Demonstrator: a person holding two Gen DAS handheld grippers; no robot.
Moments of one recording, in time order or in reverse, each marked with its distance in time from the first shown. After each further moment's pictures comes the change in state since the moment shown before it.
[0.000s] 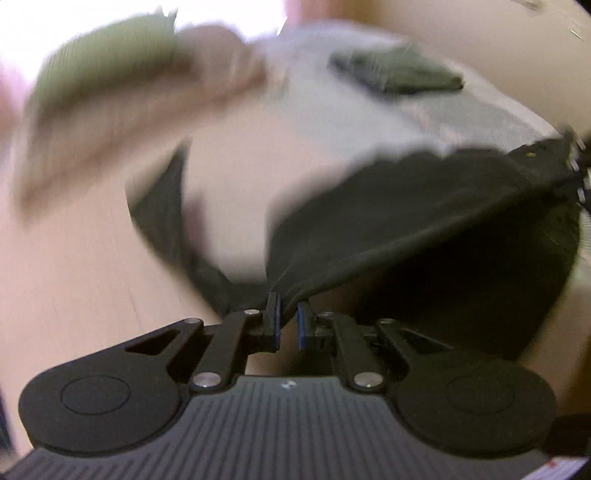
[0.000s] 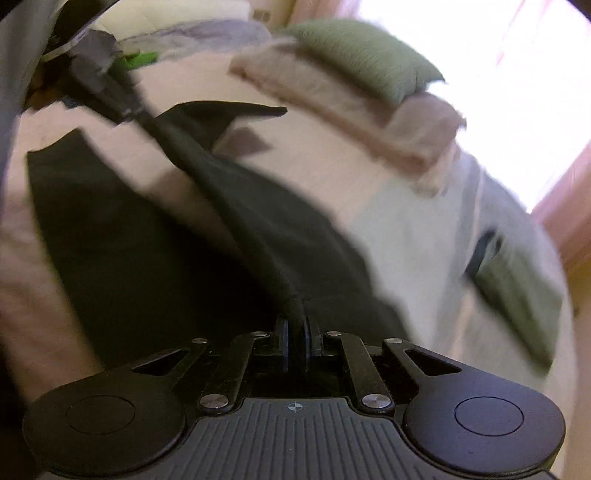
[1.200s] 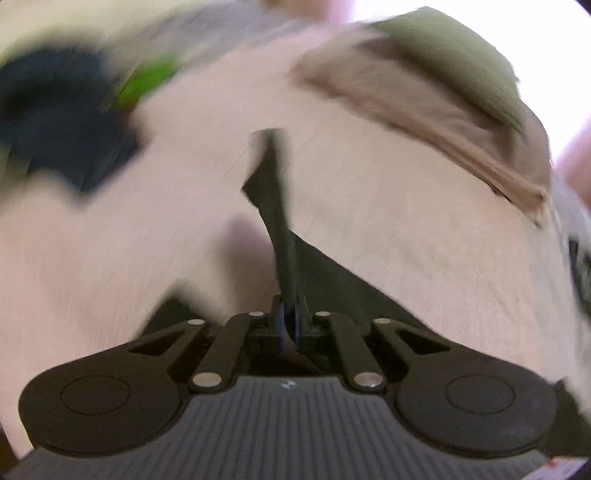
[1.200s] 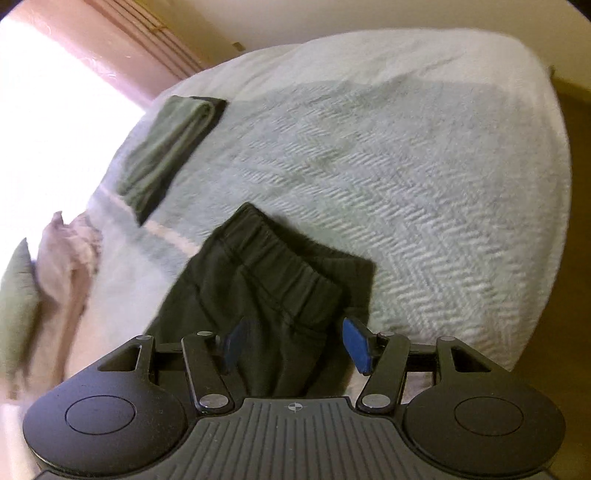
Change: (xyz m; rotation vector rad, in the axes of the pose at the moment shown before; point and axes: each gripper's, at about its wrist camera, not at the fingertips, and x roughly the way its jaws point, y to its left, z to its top) left arm -0.040 0.150 -0.105 -1.014 -0.110 0.364; right arm -0.056 -0.138 -0.235 1.729 -0.134 -0.235
